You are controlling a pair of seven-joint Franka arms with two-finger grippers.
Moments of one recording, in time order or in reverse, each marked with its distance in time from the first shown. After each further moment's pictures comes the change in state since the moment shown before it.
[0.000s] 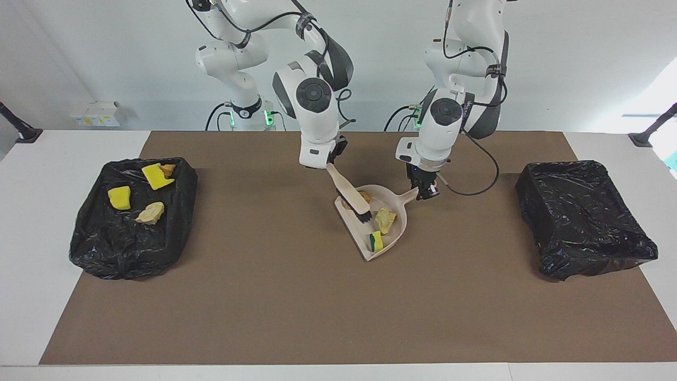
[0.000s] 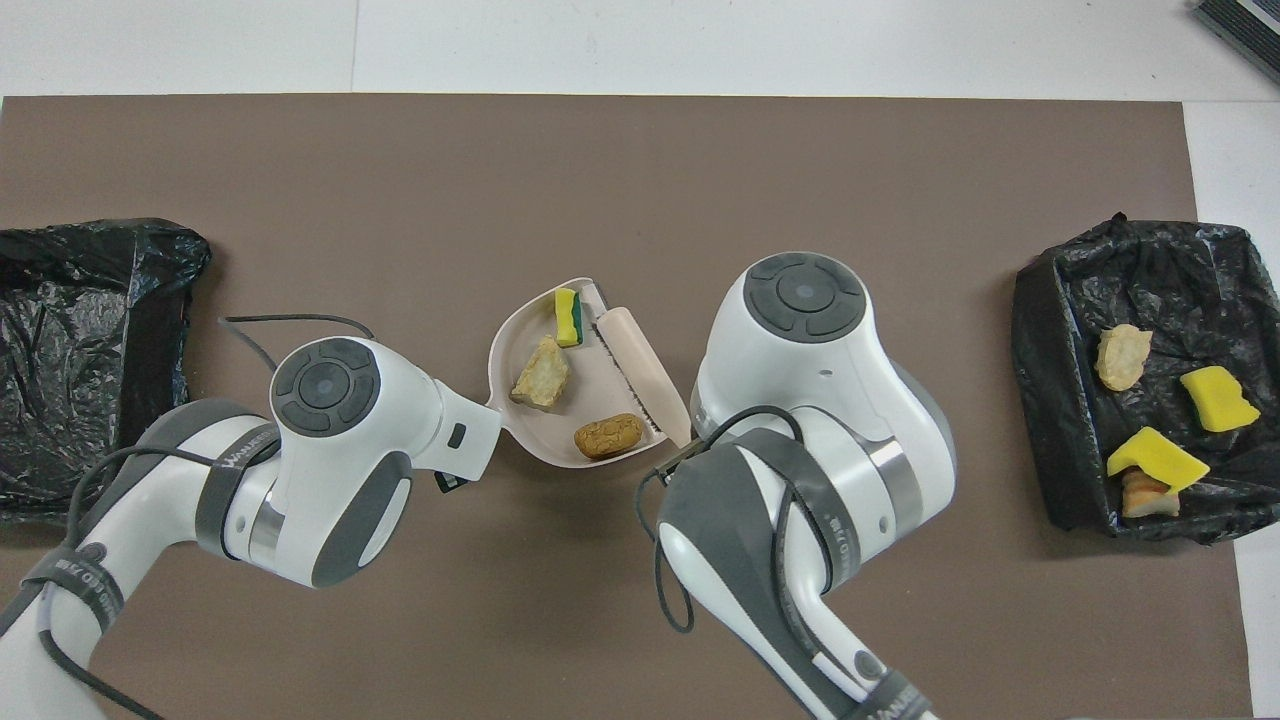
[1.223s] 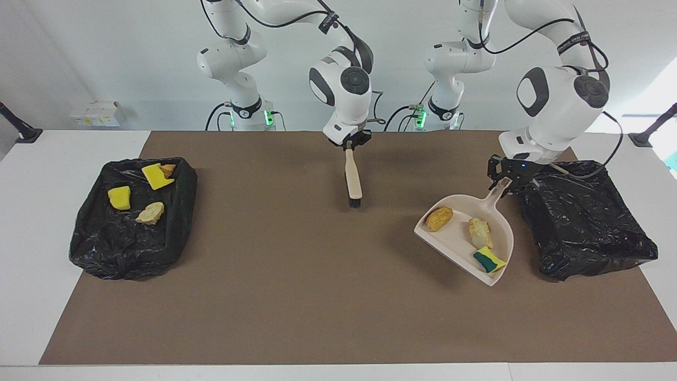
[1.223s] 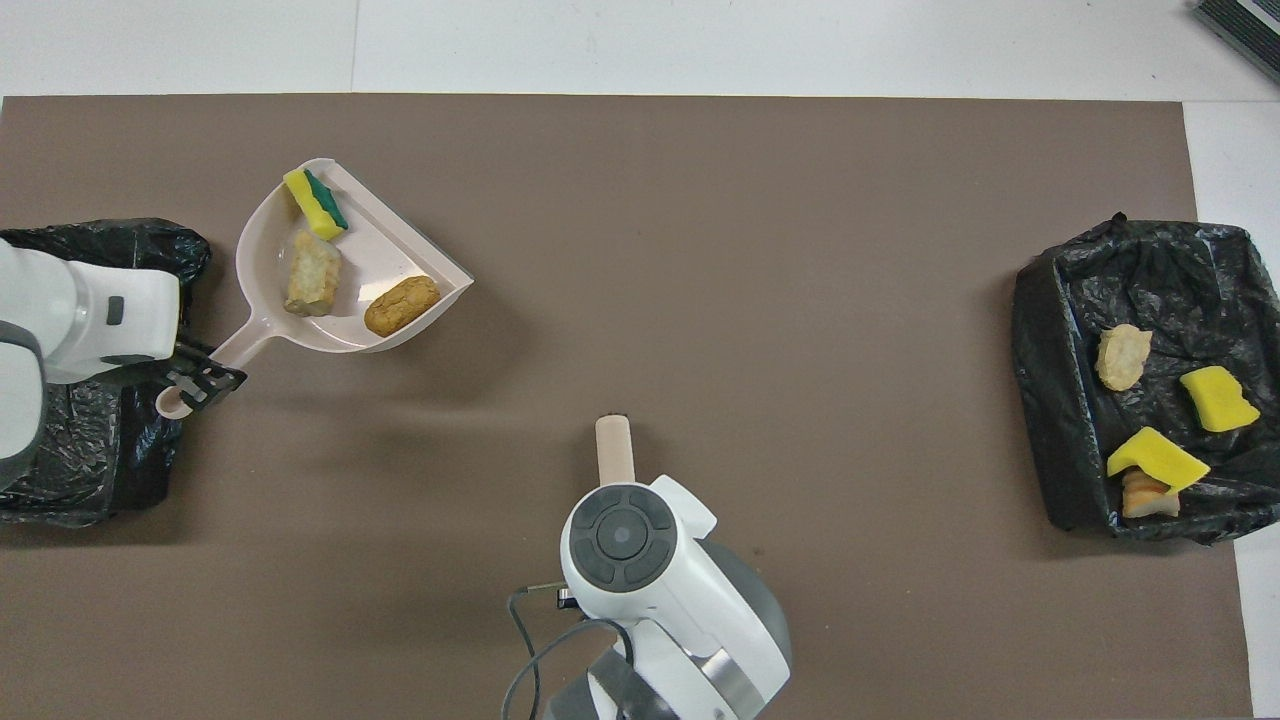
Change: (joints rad) left arm 0.436 -0.049 0.016 0.242 -0.086 -0.297 0.100; right arm 0.301 -0.063 0.013 -0.292 0.040 0.274 0.723
